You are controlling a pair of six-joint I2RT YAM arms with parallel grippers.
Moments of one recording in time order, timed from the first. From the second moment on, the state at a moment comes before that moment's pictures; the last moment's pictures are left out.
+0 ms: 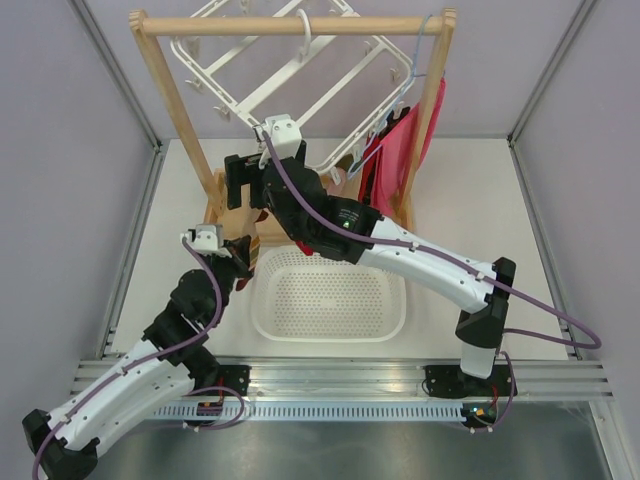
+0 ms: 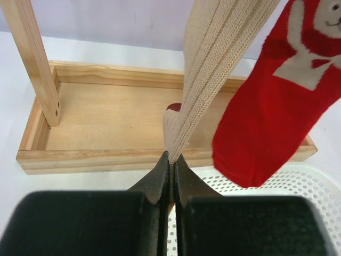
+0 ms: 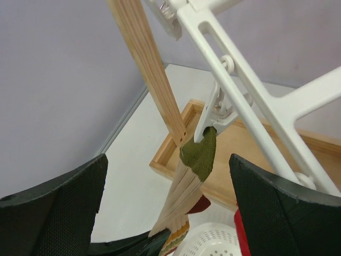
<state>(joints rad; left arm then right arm) -0.74 0.50 0.44 0.04 -0.55 -0.25 1.17 1.84 2.04 -0.33 0.63 0.33</state>
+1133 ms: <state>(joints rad) -0.75 0.48 0.45 0.02 -0.49 -0.28 1.15 1.88 1.96 -0.03 0.92 0.26</state>
